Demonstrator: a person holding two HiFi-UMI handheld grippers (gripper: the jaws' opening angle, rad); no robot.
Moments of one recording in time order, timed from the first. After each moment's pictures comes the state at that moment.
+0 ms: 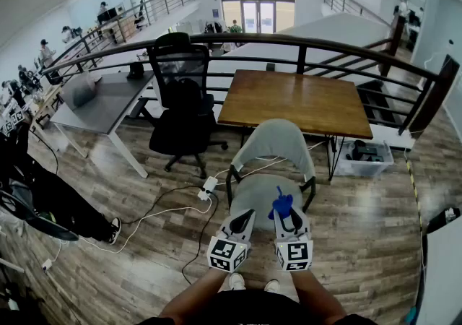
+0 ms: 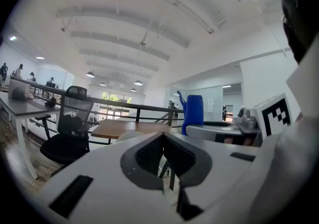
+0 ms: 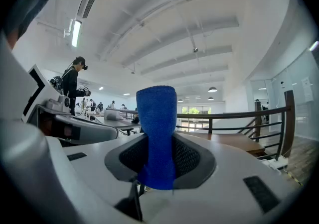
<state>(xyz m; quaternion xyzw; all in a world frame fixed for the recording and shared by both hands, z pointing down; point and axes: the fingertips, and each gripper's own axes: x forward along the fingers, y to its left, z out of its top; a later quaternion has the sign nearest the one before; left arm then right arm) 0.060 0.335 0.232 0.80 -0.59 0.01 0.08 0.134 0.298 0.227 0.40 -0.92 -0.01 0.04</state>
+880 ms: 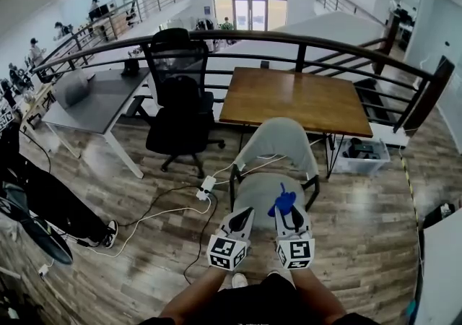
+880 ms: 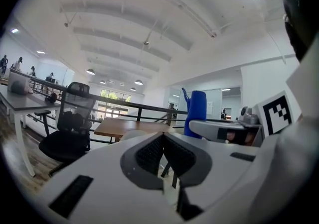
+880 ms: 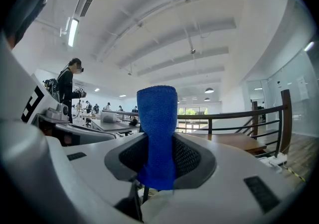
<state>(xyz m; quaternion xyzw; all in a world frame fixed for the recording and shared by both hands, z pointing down) 0.000 0.339 0.243 0.81 -0.58 0.00 0.10 0.082 0.303 0.226 0.41 -0.91 -0.01 0.02</state>
